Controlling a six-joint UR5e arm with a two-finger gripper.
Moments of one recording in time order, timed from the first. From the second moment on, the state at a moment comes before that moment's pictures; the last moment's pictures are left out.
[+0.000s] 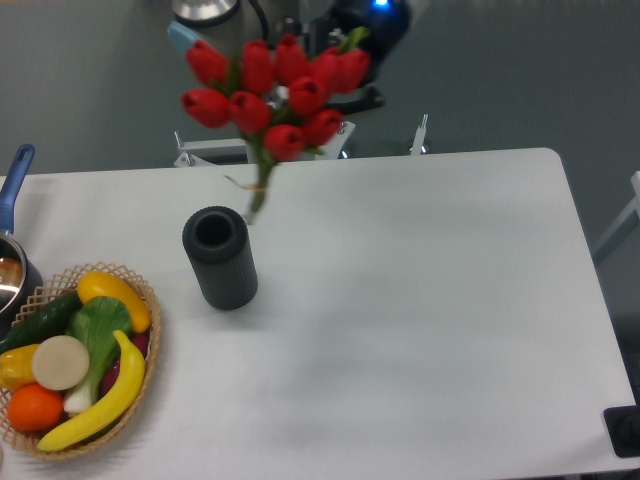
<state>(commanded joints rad) 2.88 -1.52 -1.79 -0.84 0.30 0.77</state>
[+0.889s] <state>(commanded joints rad) 2.82 -1.77 -1.63 -0.99 1.12 0.97</state>
